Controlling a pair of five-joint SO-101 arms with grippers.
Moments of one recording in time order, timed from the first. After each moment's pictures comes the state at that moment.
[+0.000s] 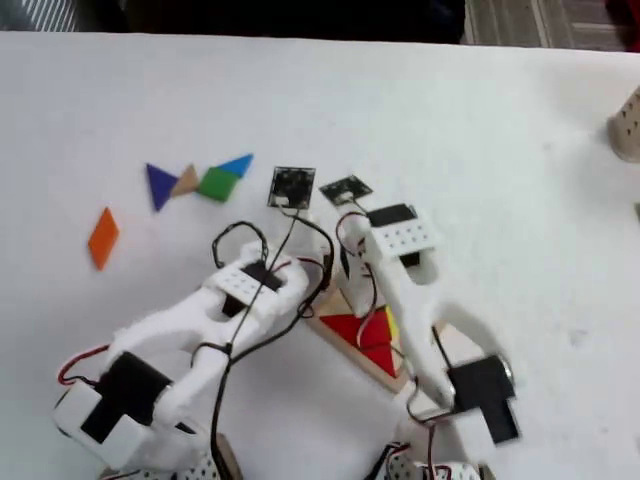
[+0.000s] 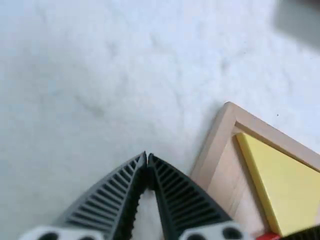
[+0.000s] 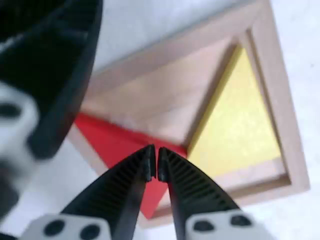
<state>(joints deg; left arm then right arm) 26.8 -2.2 52.1 13.2 25.0 -20.2 -3.9 32.9 73.2 14.7</state>
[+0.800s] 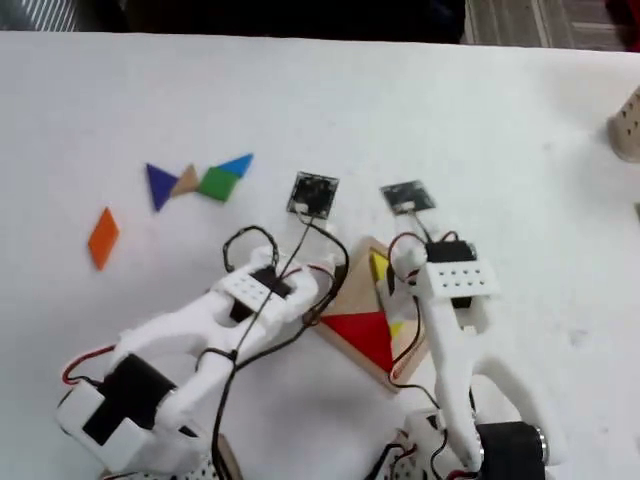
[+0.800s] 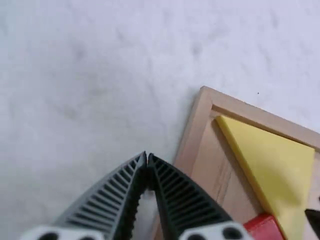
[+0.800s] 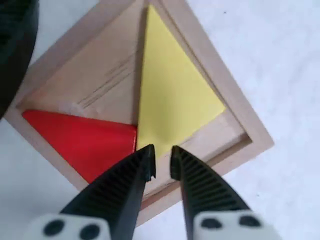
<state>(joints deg) 29.8 -2.2 52.1 13.2 19.8 -8.2 -21.1 48.0 64.8 9.8</state>
